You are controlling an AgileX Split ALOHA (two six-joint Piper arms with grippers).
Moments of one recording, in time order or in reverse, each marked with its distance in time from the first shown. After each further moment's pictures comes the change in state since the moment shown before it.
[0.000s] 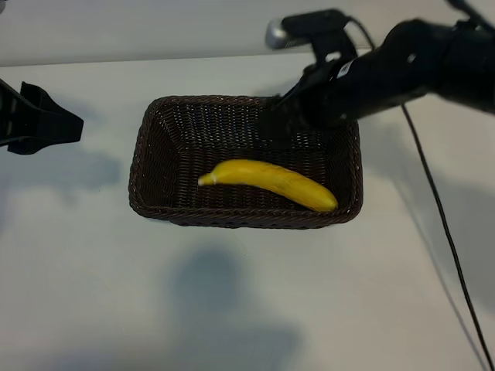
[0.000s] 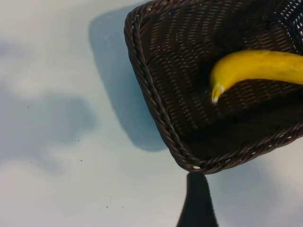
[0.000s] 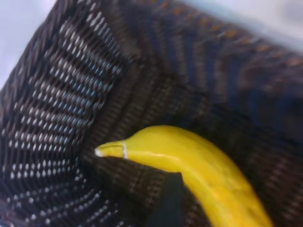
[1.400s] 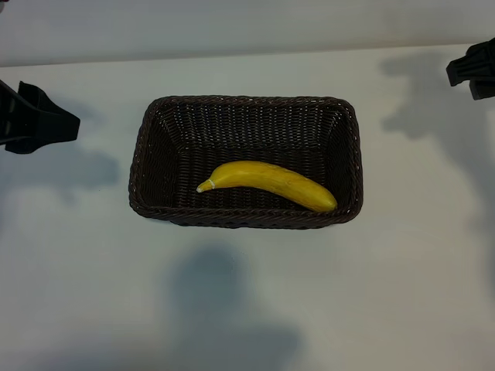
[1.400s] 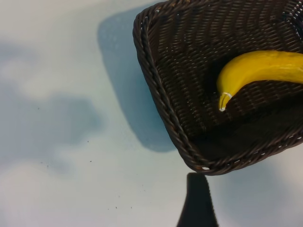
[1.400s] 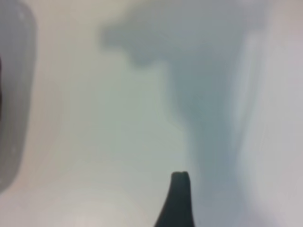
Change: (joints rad) left arm 0.000 0.000 0.000 0.022 -0.009 0.002; right arm -0.291 -0.247 -0.056 -0.706 0.547 0.441
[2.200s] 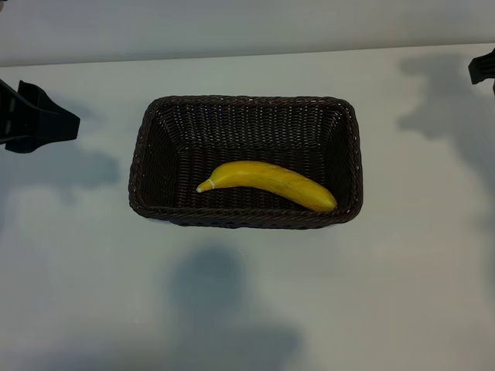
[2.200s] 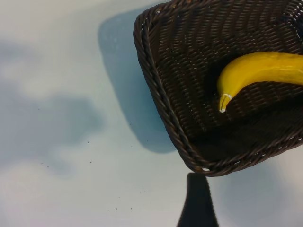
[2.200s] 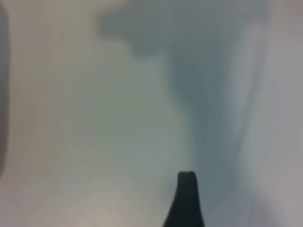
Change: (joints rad) left arm 0.000 0.000 0.000 0.000 -0.003 -0.004; right arm -0.068 -0.013 0.000 0.033 0.038 -0.012
